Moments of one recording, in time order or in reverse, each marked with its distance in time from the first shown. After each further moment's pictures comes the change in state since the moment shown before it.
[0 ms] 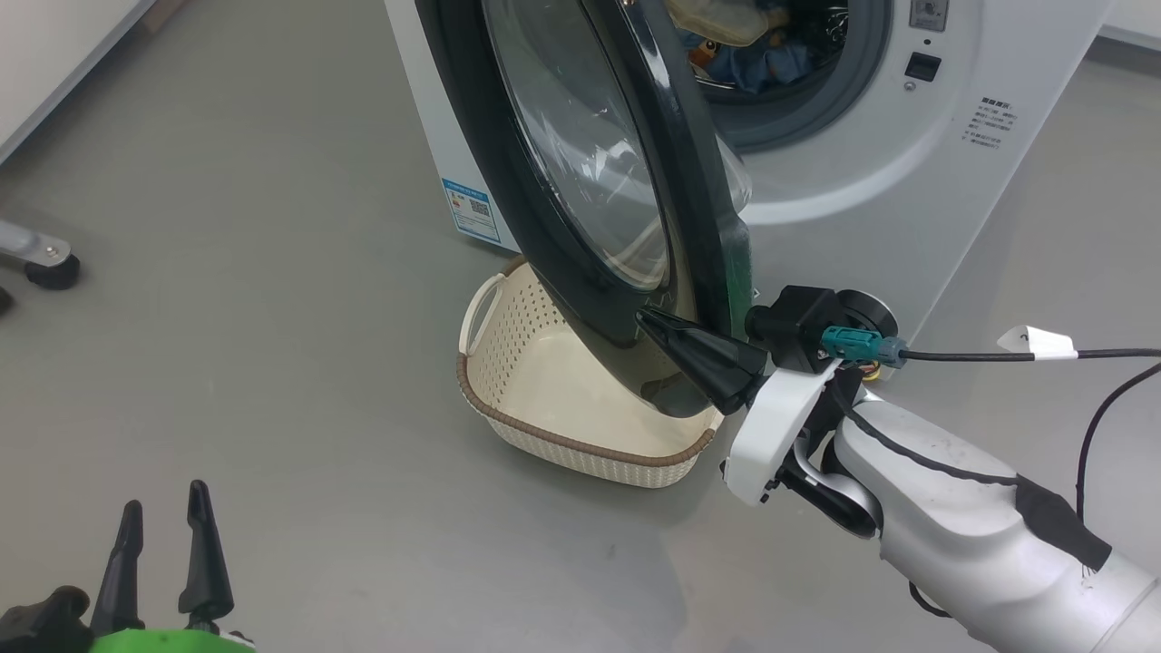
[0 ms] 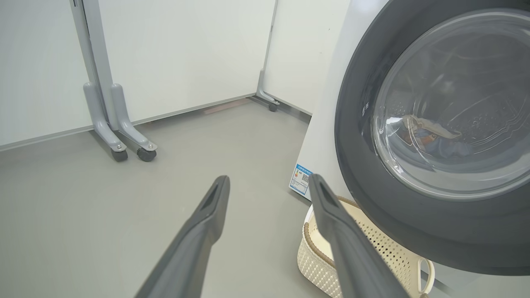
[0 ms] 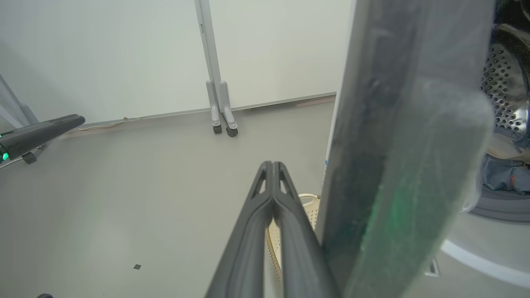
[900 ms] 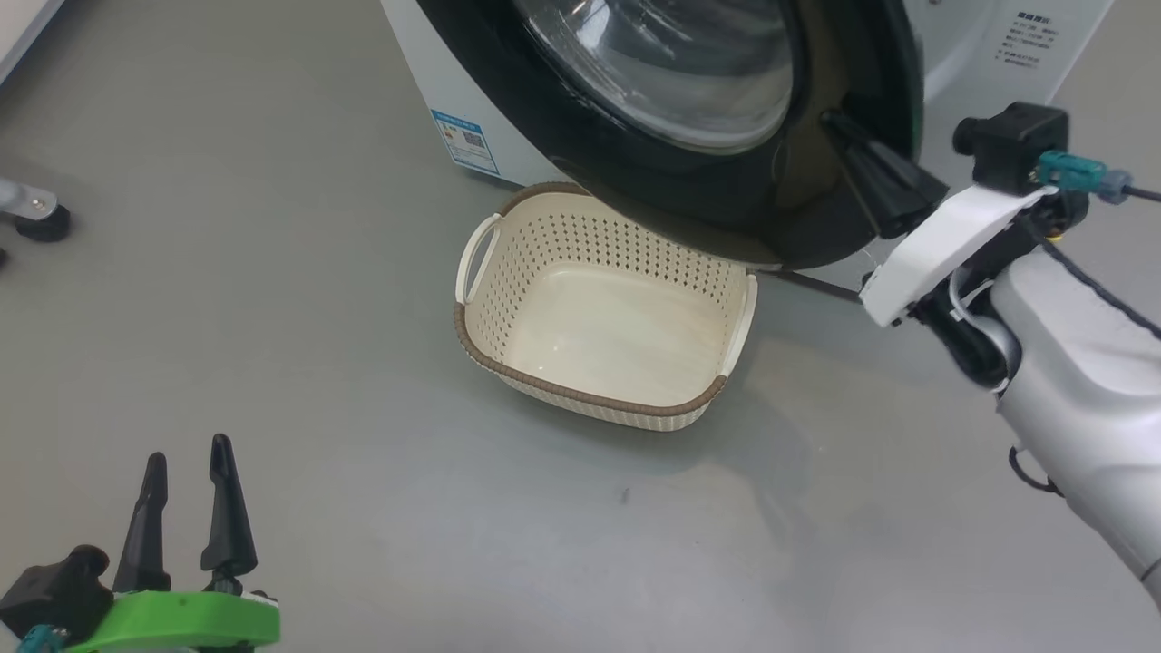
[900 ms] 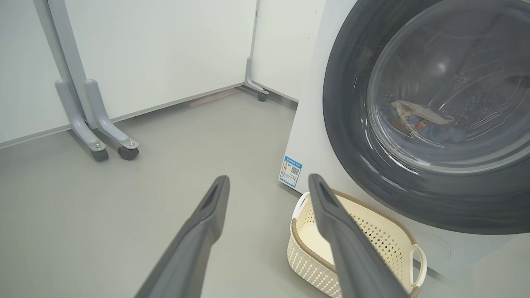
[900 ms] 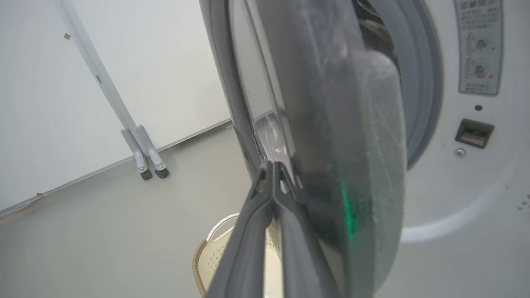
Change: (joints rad) left arm -0.046 -0.023 -0.029 -0.035 -0.012 0.000 0.000; right arm -0.150 -0.078 -0.183 0.178 0.124 0.008 -0.035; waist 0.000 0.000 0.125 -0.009
